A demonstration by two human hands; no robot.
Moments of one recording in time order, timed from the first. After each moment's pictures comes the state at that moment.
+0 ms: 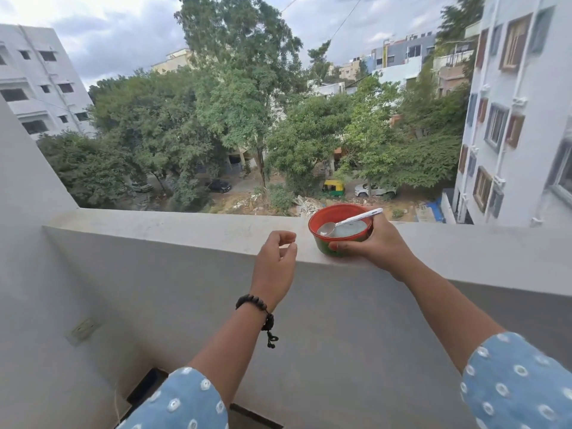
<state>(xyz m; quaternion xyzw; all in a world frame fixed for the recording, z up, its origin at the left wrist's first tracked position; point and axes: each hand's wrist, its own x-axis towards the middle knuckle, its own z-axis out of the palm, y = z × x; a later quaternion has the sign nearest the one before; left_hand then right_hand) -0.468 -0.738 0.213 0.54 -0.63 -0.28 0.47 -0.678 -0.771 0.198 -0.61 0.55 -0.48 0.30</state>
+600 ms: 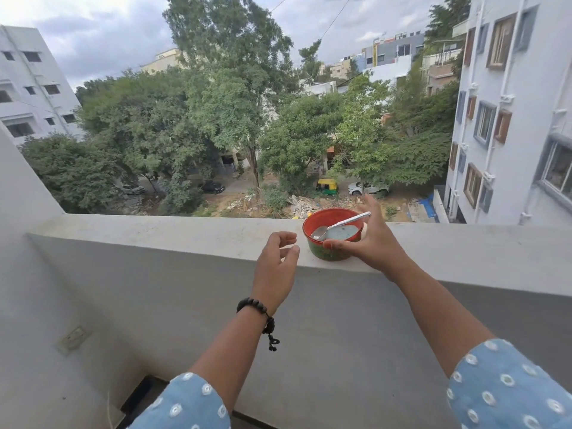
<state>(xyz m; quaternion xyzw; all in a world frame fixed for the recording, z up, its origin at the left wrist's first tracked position) -0.476 -0.752 0.205 0.53 -0.65 -0.29 0.47 -0.675 -0.783 0.192 -0.62 0.54 -0.50 0.28</state>
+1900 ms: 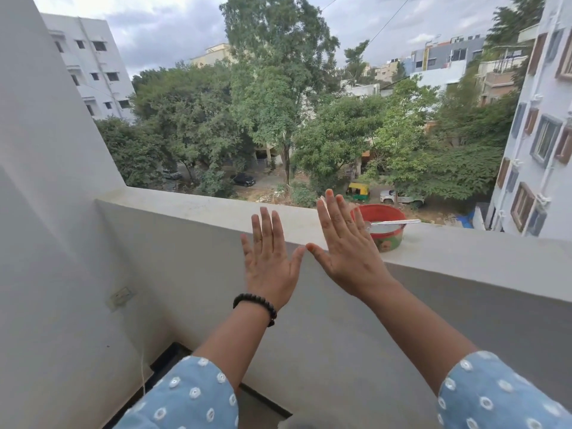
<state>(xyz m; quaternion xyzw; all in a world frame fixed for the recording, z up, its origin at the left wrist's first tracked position) -0.401 -0.718 0.192 0.66 -0.70 0.11 0.25 -0.569 -0.744 0.196 -0.81 0.49 -0.29 -0.15</state>
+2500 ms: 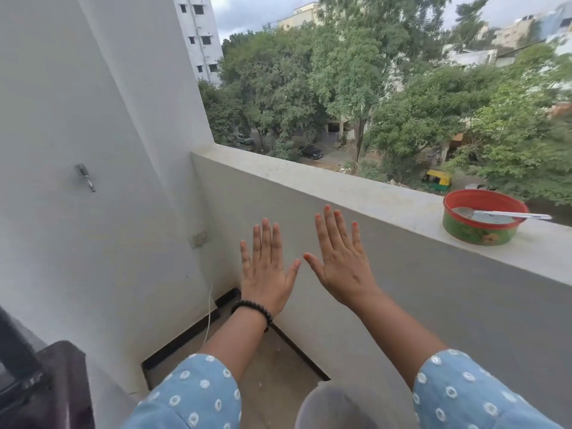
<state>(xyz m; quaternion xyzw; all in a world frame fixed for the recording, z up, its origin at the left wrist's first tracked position) -0.278 -0.647 0.128 0.76 -0.60 0.17 0.18 -0.435 -0.724 0.132 -0.87 0.40 -0.26 -0.06</state>
